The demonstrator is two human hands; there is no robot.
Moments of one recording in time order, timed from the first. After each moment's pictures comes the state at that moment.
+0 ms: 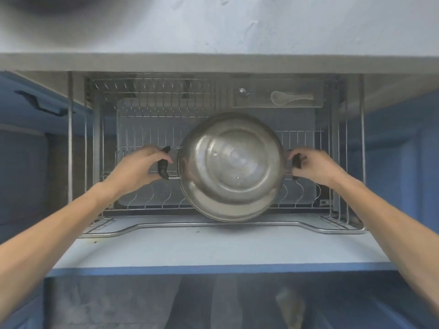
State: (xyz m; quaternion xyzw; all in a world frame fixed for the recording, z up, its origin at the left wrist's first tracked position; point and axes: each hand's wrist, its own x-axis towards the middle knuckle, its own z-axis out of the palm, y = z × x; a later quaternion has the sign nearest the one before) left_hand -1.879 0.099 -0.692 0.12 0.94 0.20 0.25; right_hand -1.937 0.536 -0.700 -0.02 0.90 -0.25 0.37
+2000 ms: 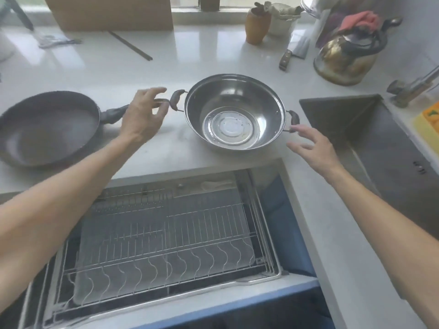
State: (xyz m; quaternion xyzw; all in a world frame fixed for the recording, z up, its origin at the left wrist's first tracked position) left_hand -2.092 0.301 -0.432 0.02 0.93 0.35 -0.07; right_hand -2.013 0.673 -0.441 0.07 0.88 -0.46 -0.01
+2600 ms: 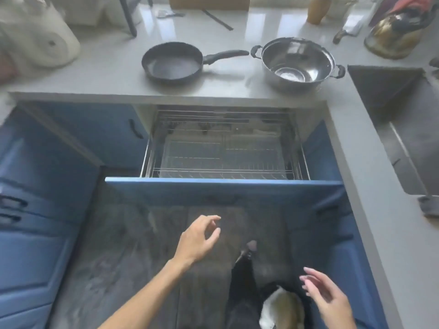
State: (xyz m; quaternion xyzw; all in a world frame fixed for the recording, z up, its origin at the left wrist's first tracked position) left_hand -1.532 0.237 -0.539 -0.05 0.91 0.39 0.11; right_hand -1.441 0.546 -0.492 0.20 0.79 -0.56 0.14
